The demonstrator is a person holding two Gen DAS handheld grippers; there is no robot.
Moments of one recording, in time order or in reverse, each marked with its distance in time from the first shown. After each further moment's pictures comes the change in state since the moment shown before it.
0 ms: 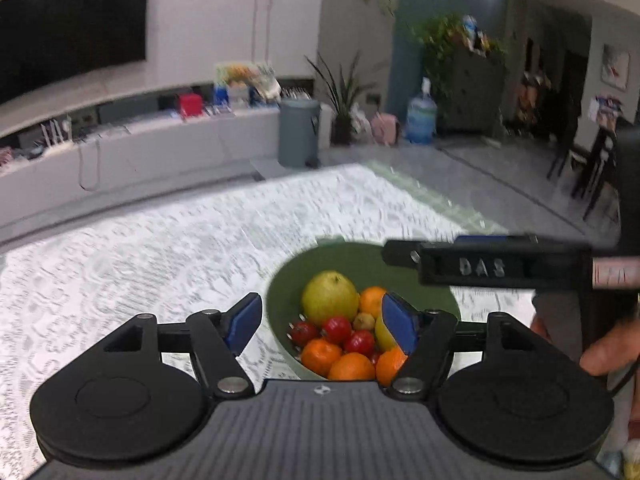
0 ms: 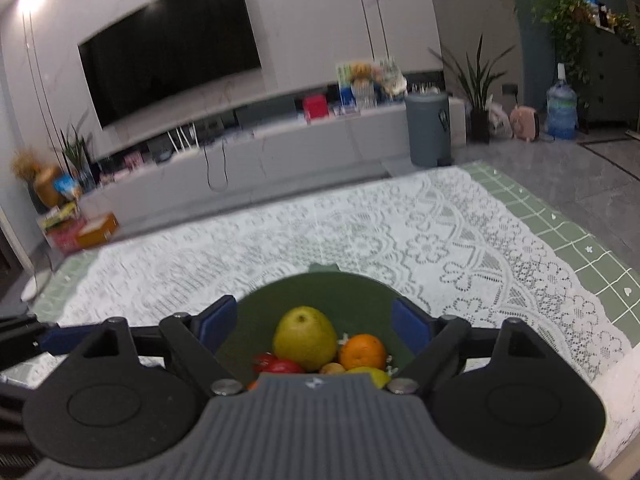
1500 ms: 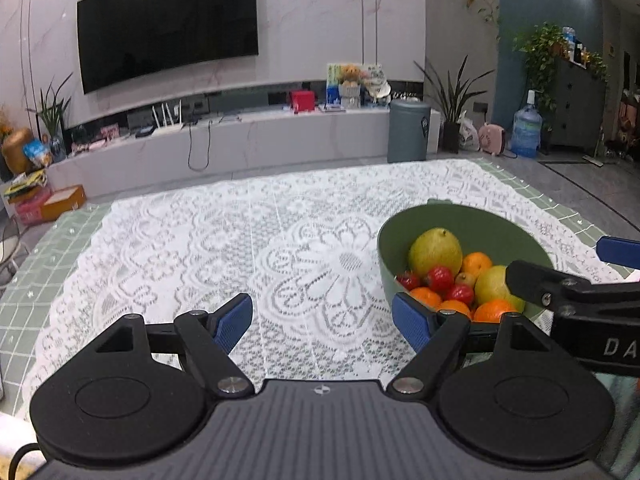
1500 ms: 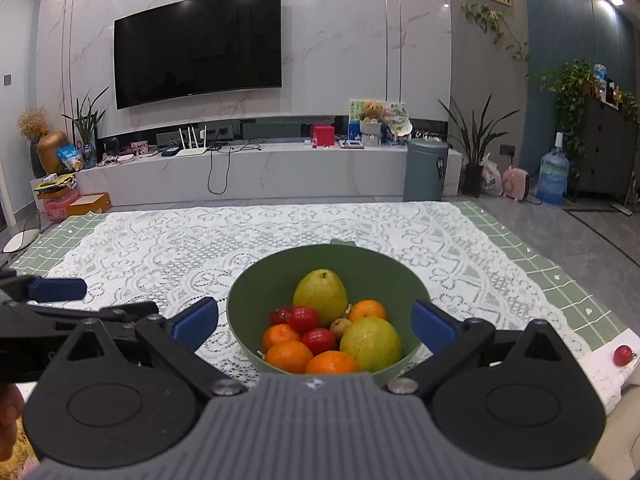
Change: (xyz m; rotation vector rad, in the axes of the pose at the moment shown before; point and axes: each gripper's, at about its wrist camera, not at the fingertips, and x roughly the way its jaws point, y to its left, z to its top) left arm -0.021 0.007 -0.062 -0.105 0.005 0.325; right arm -0.061 0.051 -0.071 -0.186 -0.082 -0.072
